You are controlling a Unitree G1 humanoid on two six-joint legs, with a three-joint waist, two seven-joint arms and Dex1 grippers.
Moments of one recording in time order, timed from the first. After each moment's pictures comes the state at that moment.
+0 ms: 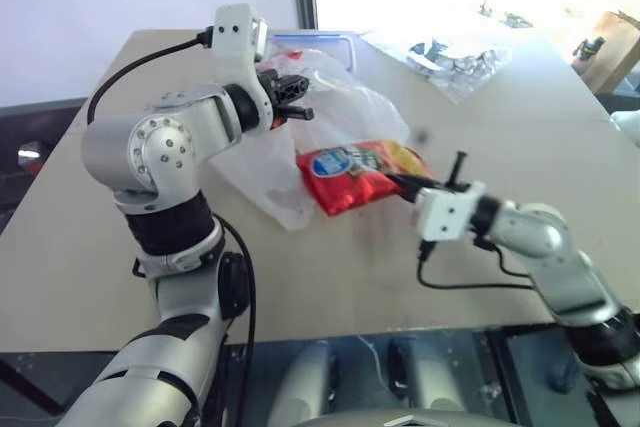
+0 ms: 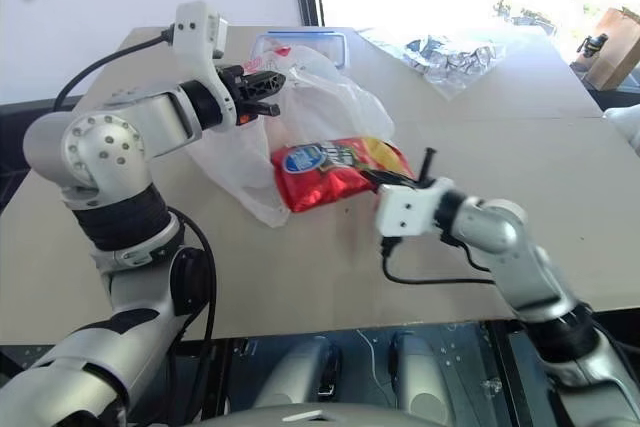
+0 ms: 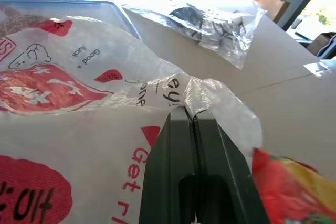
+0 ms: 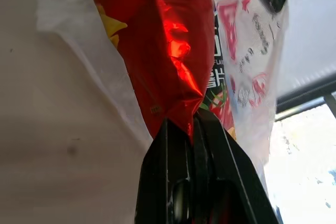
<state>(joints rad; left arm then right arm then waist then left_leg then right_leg) -0.98 0.31 0.33 -0.29 -0.44 1.50 -0.27 -0.41 -0.50 0.30 -0.33 -0.18 -0.05 0.69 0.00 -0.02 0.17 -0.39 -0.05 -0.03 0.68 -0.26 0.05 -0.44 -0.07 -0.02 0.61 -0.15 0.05</state>
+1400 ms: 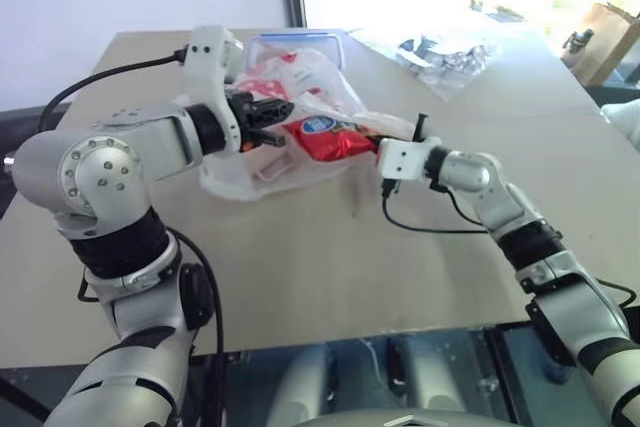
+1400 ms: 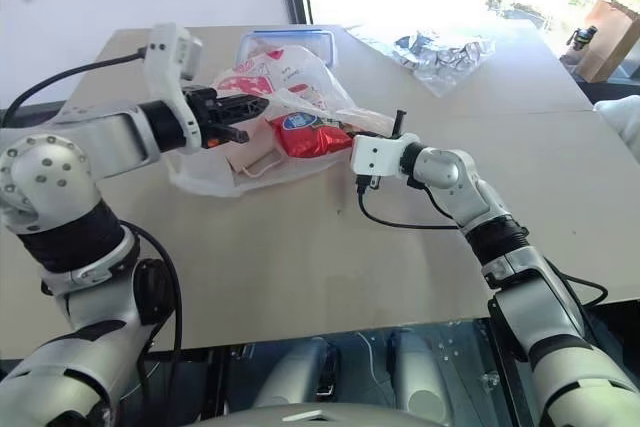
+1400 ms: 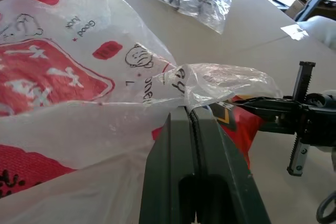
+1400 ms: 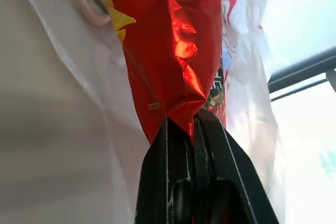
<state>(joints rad) -0.90 0.46 0.37 -0.36 -0.63 1.61 -0.34 -0.82 -0.35 0.35 0.48 -0.32 -0.37 0.56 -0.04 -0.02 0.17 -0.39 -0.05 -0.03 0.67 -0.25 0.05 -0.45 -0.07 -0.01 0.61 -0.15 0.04</state>
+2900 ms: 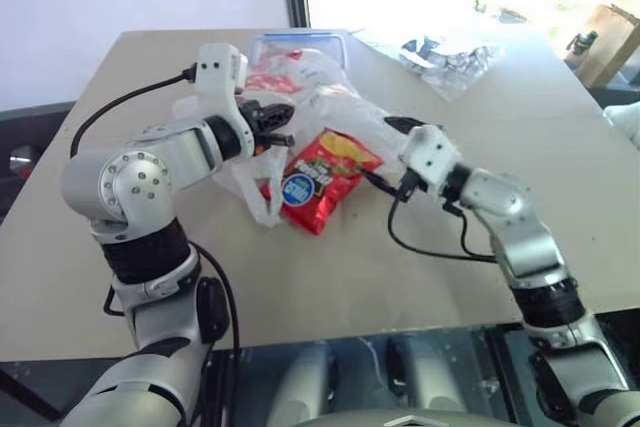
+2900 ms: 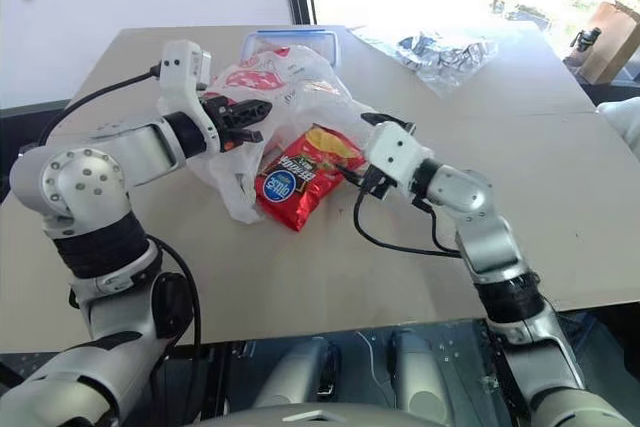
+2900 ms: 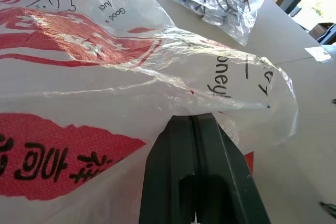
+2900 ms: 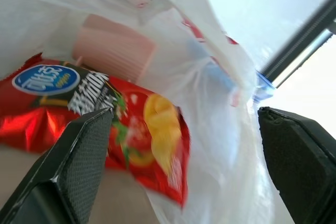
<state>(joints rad) -0.82 0.40 0.38 -0.30 -0.61 1.45 -0.22 -0.48 -0.37 0.15 -0.28 0.00 0.30 0.67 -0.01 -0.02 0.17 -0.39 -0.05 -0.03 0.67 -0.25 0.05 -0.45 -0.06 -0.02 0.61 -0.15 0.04</state>
